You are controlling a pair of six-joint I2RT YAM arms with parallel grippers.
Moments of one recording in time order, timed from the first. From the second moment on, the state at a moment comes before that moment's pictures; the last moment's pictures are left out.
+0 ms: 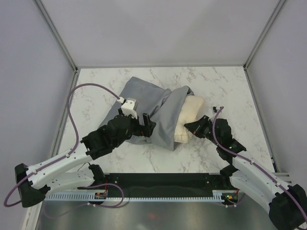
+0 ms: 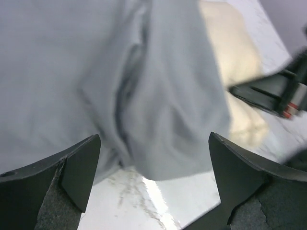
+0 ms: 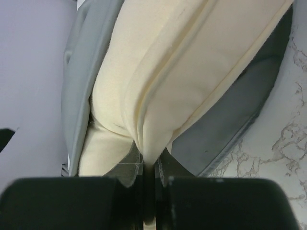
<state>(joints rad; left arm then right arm) -1.02 0.90 0.82 -0.29 -0.36 -0.49 0.45 0.79 0.34 0.08 -0.11 0.93</state>
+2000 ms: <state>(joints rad) -0.44 1.07 0.69 -0.29 -0.24 -0.58 0.46 0.63 0.44 -0.20 -0.05 0.80</state>
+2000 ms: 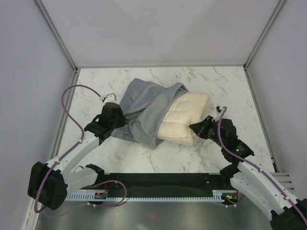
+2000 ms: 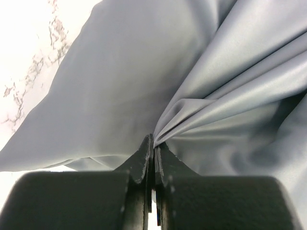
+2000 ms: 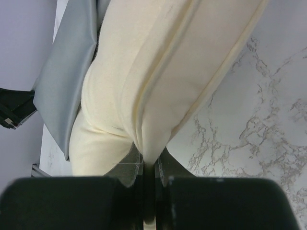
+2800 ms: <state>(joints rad) -0.63 1.34 1.19 -0.34 -0.26 -0.40 0.45 0.79 0.28 -0.08 -0.08 0.83</state>
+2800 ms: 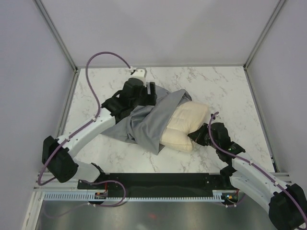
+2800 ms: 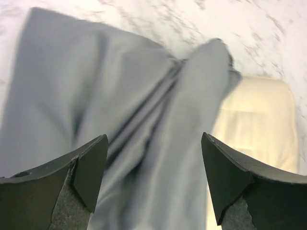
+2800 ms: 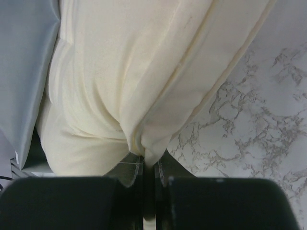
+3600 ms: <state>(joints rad) -0.77 1.99 1.53 -0.32 -0.19 -0.28 0.45 0.71 0.25 -0.09 -0.12 0.86</state>
